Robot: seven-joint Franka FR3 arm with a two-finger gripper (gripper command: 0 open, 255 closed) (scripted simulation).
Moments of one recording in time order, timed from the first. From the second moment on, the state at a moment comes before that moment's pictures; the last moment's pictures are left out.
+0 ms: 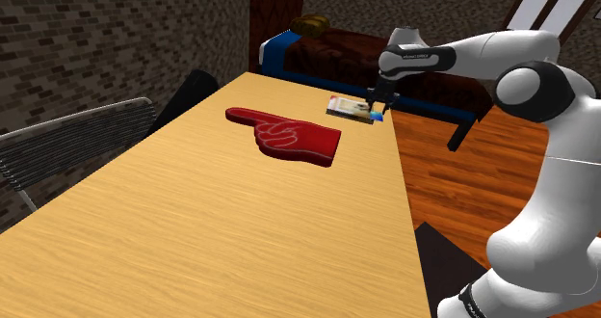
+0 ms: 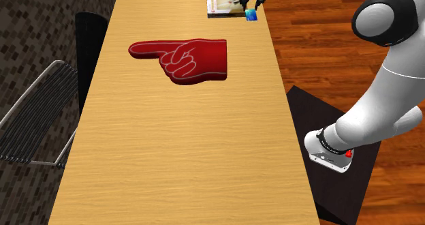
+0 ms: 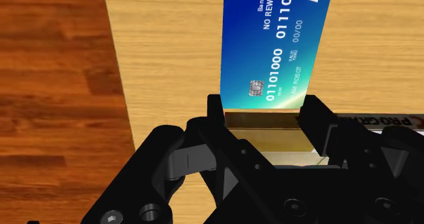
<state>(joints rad) -0.65 0.49 0.30 -1.42 -0.26 2.00 0.60</state>
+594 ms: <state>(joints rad) -0.67 0.56 0.28 -1.39 -0.27 2.03 0.57</state>
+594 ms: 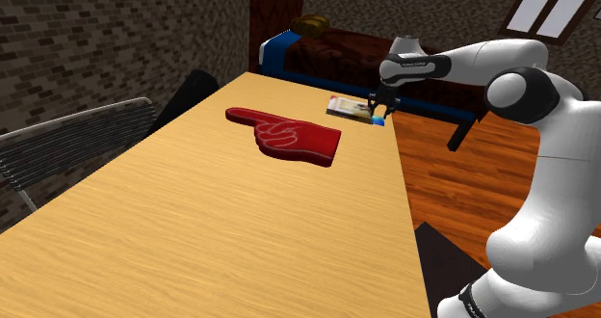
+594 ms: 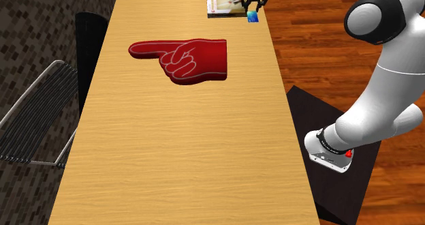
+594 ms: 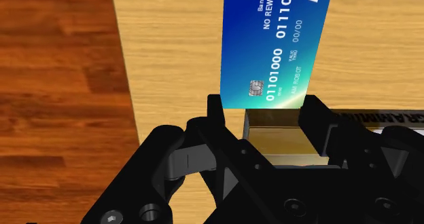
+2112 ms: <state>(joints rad) -0.67 0.60 0.27 -1.46 -0.29 2.15 0.59</state>
